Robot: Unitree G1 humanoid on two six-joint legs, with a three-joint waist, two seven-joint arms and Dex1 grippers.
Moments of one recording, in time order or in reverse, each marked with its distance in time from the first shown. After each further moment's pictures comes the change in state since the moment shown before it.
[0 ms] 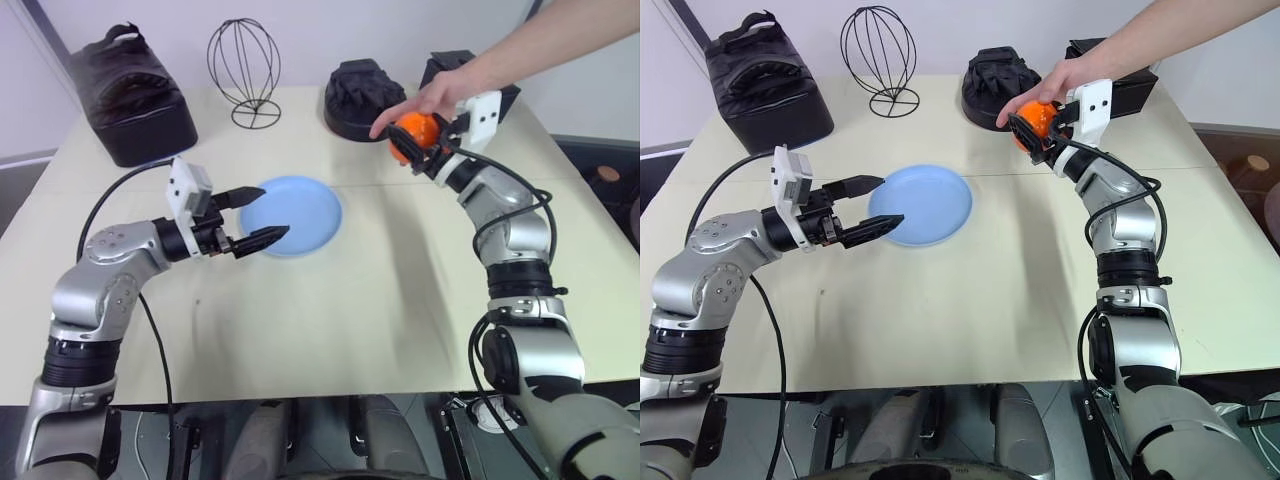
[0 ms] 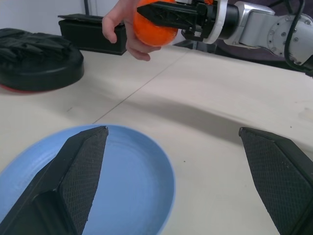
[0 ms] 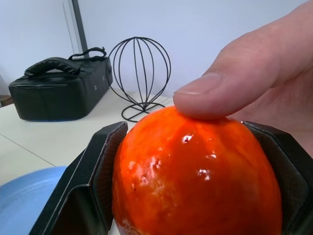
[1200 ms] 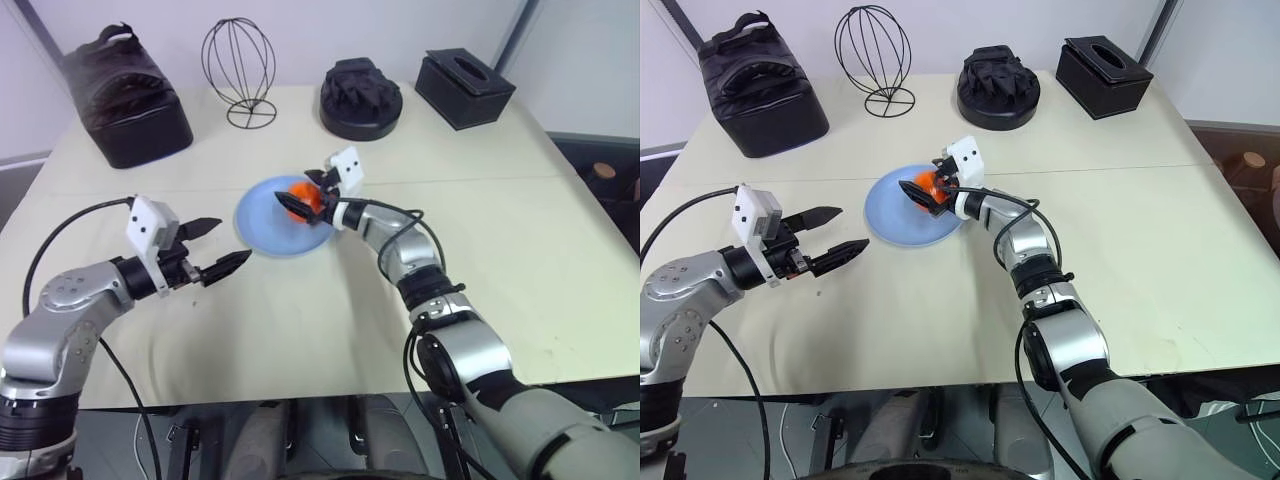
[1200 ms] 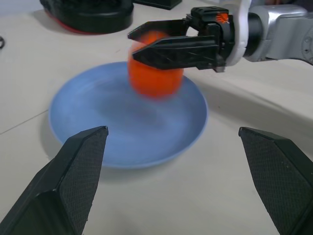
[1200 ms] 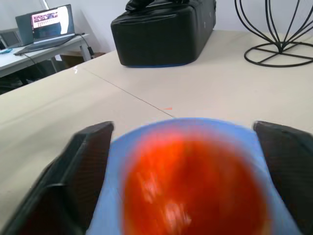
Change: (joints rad) left arm 0.286 0.079 0.144 -0.163 -0.006 0.050 0.140; right arm -0.077 0.326 0.197 0.288 -0.109 -0.096 0.077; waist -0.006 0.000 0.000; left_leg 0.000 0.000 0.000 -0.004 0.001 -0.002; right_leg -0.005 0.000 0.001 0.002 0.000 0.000
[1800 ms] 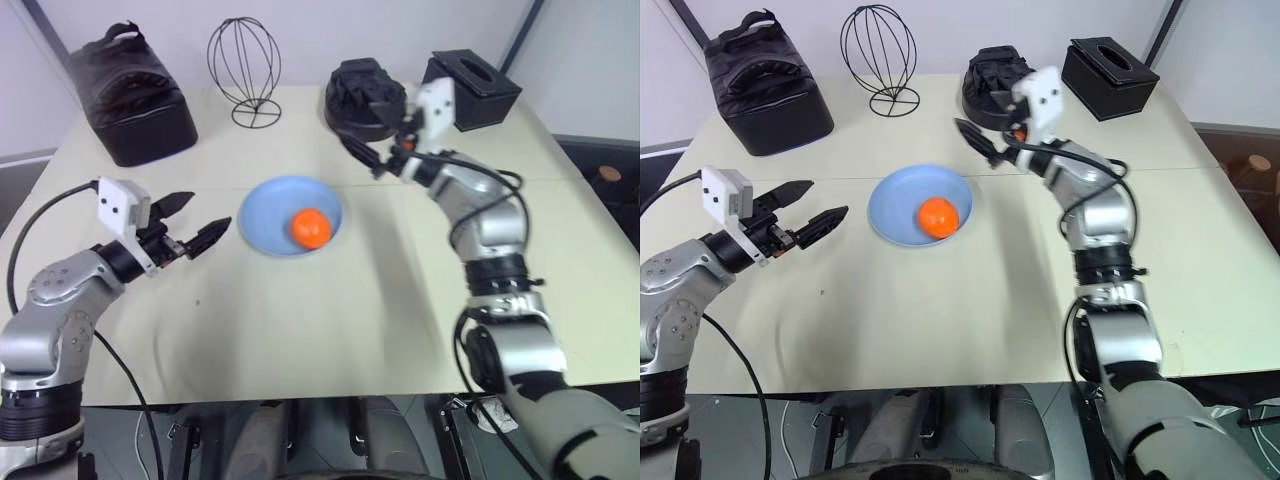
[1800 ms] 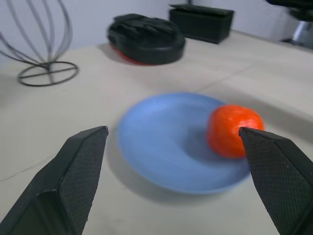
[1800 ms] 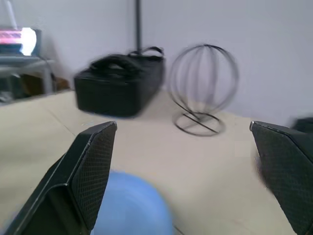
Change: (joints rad) left arm -0.049 -0.055 0.096 0.067 0.018 -0.075 0.110; right arm 0.128 -0.330 -0.120 -0.472 0.055 0.187 0.013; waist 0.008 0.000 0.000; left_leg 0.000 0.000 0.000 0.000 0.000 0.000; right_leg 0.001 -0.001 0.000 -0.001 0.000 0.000
